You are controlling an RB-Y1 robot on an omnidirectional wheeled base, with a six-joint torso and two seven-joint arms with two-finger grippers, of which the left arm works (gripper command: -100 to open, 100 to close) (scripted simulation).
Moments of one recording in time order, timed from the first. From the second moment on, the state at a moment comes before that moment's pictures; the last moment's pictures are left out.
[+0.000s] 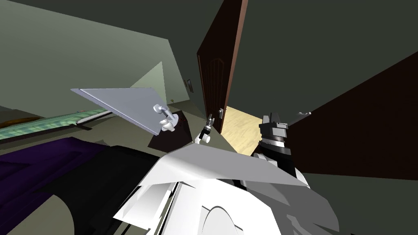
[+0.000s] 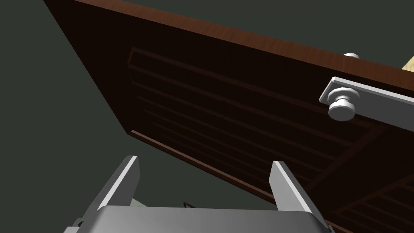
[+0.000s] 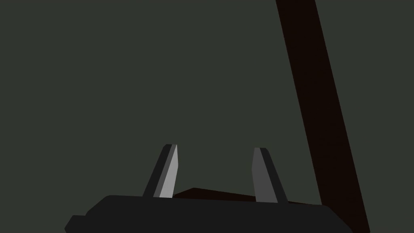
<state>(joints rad) 0.03 0.11 -0.35 -1.61 0.25 -0.46 -0.01</state>
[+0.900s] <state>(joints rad) -0.10 0.10 -0.45 -1.37 0.30 -0.43 -0.05</state>
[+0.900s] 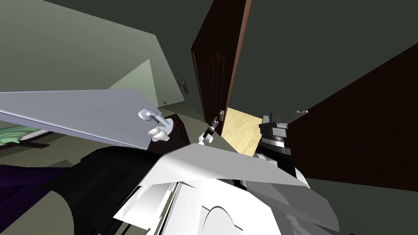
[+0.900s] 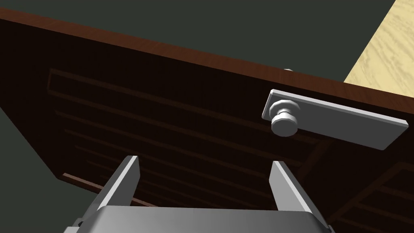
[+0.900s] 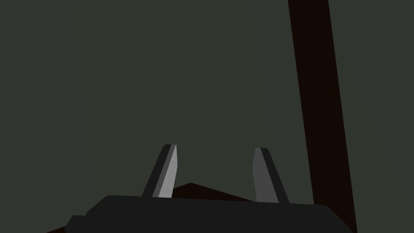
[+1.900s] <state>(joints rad) -0.21 0.09 -0.52 -1.19 0.35 -0.41 -0.08</state>
